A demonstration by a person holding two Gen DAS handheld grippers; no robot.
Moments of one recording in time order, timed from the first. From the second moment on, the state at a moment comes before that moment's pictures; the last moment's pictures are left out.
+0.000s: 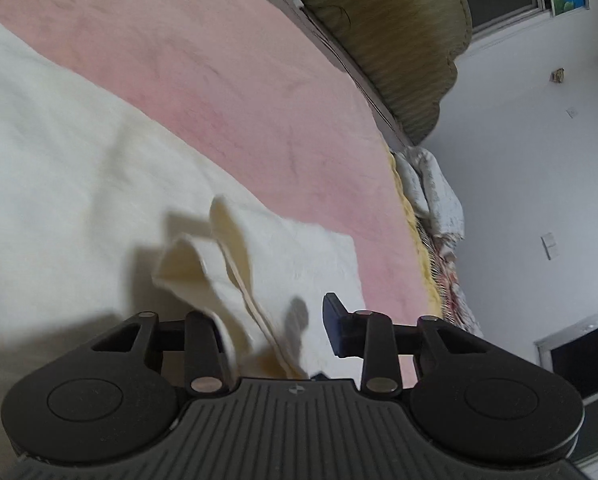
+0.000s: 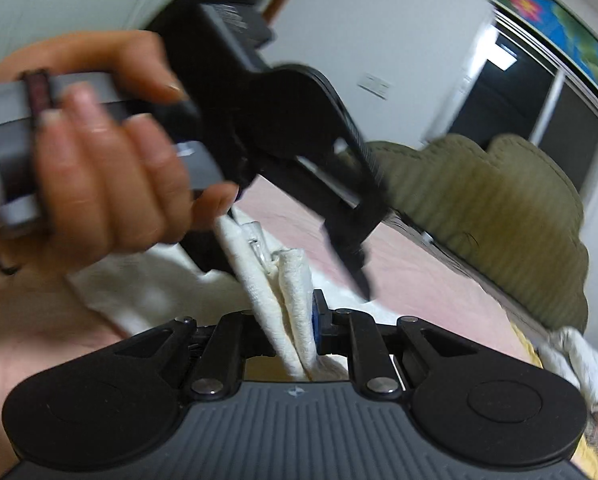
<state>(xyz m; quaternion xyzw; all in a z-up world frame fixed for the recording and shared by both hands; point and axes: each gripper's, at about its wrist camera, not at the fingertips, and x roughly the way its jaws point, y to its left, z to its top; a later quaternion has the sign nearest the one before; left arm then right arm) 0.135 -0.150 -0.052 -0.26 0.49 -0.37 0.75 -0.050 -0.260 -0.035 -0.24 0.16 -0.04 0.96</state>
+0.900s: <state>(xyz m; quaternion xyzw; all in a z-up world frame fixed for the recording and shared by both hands) 0.087 0.037 -0.025 0.20 0.31 -0.08 0.93 0.015 -0.137 -0.029 -0.17 0.18 0.11 0.96</state>
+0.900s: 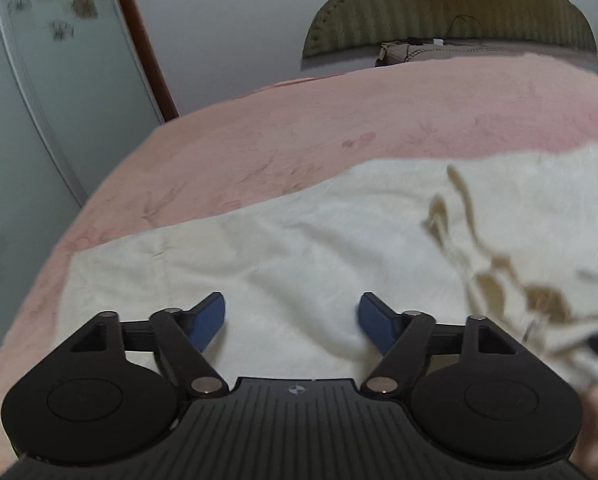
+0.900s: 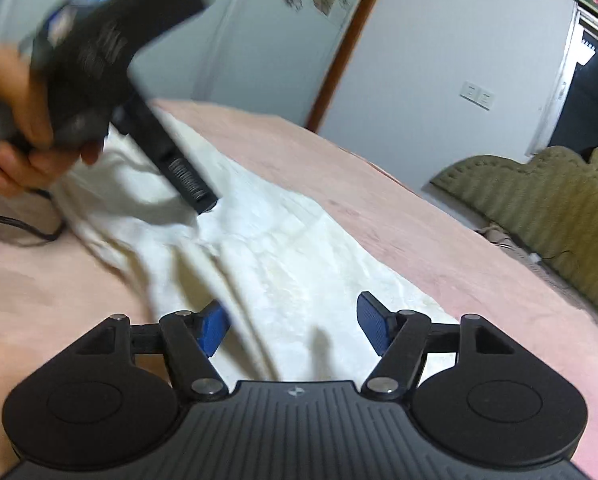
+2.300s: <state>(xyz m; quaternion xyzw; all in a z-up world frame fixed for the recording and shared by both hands) 0.069 0.253 -0.026 -0.31 0.35 0.01 0.88 0.053 0.049 -0.057 -0.33 0.14 0.26 0.90</state>
